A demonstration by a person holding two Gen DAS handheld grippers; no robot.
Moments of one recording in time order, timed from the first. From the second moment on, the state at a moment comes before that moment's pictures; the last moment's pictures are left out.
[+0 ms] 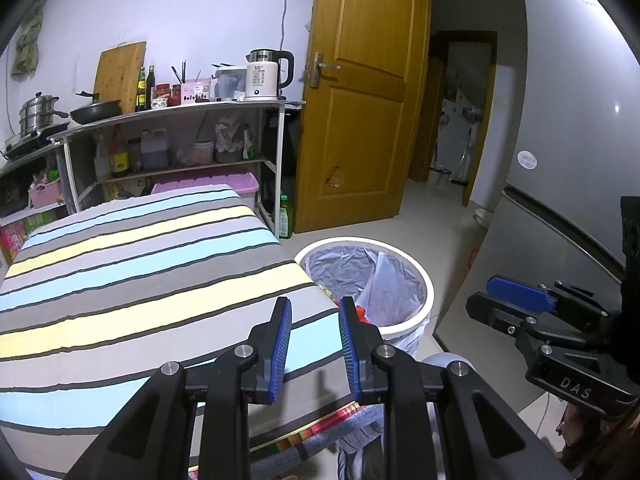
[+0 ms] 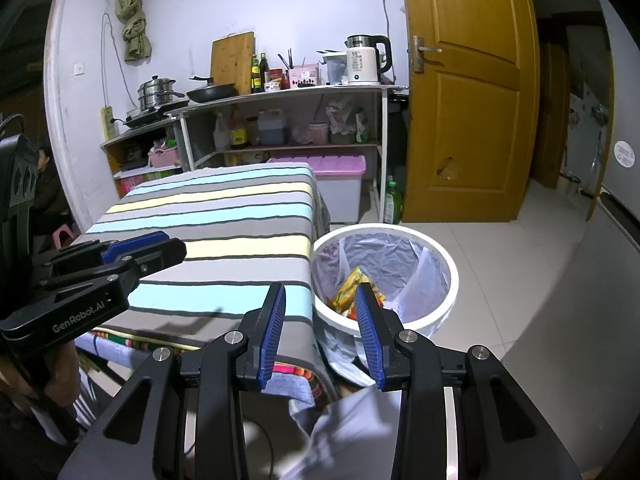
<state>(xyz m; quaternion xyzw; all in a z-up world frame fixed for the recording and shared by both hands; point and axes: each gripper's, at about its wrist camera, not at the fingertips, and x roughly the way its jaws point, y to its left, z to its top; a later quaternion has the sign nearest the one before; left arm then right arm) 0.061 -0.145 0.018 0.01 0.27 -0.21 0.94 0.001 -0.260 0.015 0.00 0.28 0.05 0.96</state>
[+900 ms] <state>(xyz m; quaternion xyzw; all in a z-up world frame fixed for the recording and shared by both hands) 0.061 -0.149 0.014 0.02 0.27 -0.21 0.94 0.003 -0.262 0.010 0.00 0.28 0.05 0.96</state>
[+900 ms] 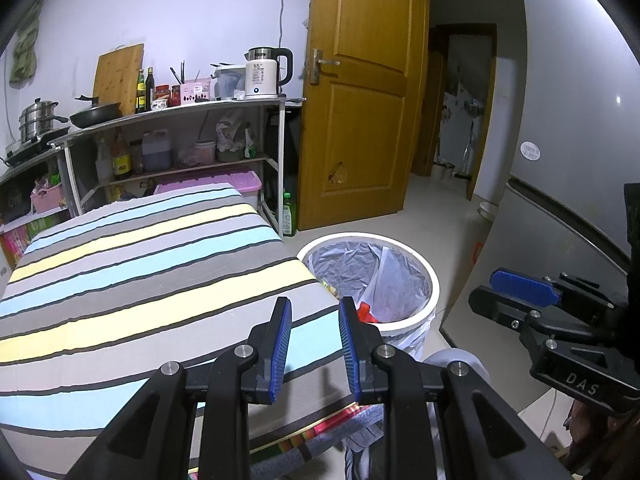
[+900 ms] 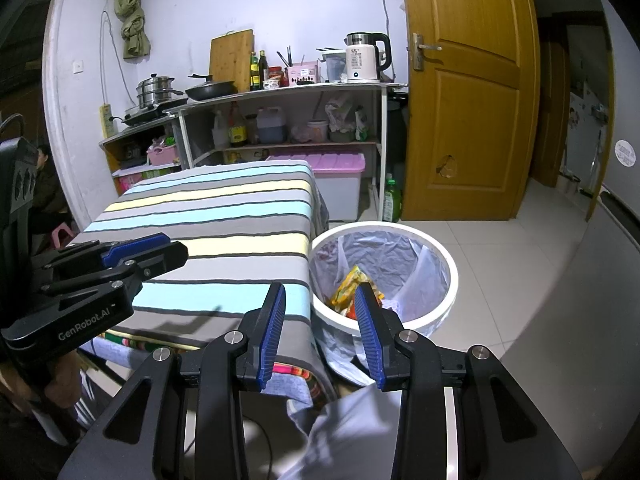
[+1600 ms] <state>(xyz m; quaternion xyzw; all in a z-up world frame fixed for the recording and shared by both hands) 0.061 -0.144 0.008 0.03 0.28 -0.21 0.94 0.004 -0.262 0.010 0.00 0.28 0.05 0.96</state>
